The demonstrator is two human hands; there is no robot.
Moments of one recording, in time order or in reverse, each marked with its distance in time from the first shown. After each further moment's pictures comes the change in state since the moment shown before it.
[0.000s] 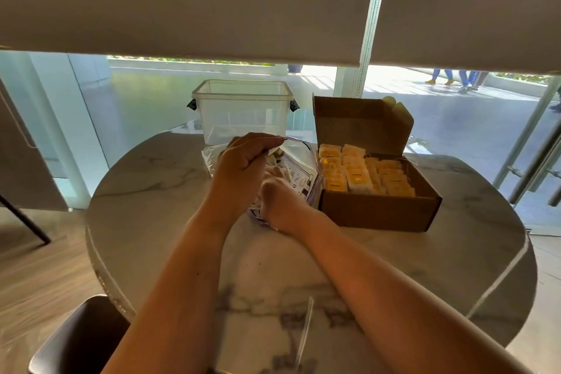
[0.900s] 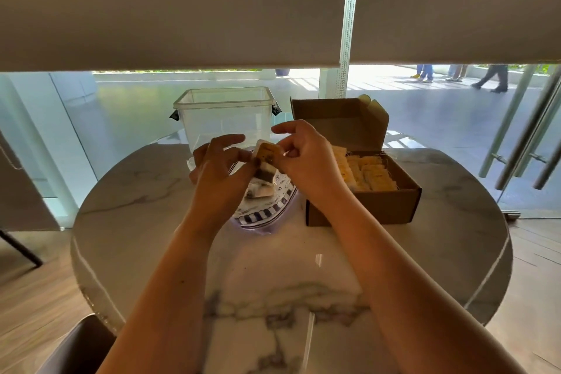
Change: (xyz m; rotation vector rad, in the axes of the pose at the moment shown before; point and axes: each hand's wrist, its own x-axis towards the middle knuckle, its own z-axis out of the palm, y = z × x) left_hand -0.003 0.006 0.001 0.079 0.011 -0.208; right_hand -0.039 0.015 -0.074 0.707 0.545 0.095
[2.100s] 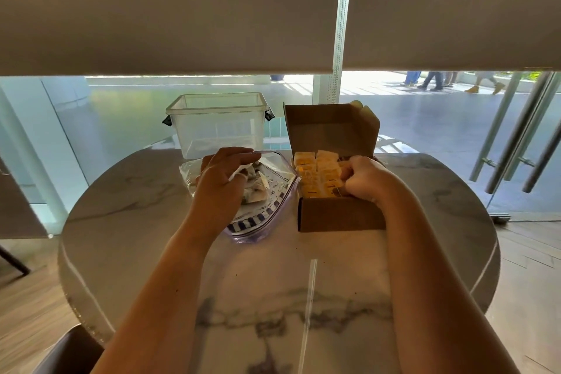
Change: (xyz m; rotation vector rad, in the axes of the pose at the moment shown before) left_hand 0.001 -0.003 0.009 -0.029 -0.081 0.064; right_hand 0.006 0.045 -0.084 -0.629 -0.256 0.518
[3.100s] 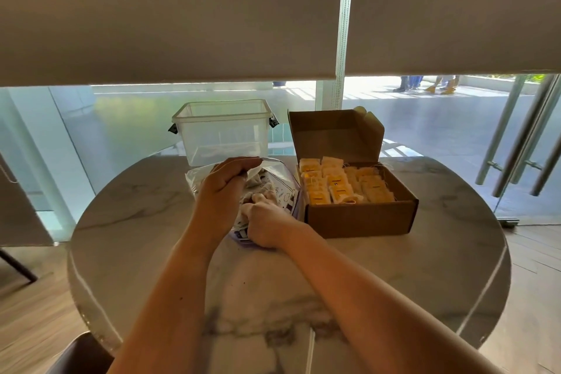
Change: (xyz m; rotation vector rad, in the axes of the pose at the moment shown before) left_hand 0.003 -0.005 -0.005 -0.242 0.014 -0.028; right_hand -0.014 -0.095 0.111 -0.308 -0.255 -0.422
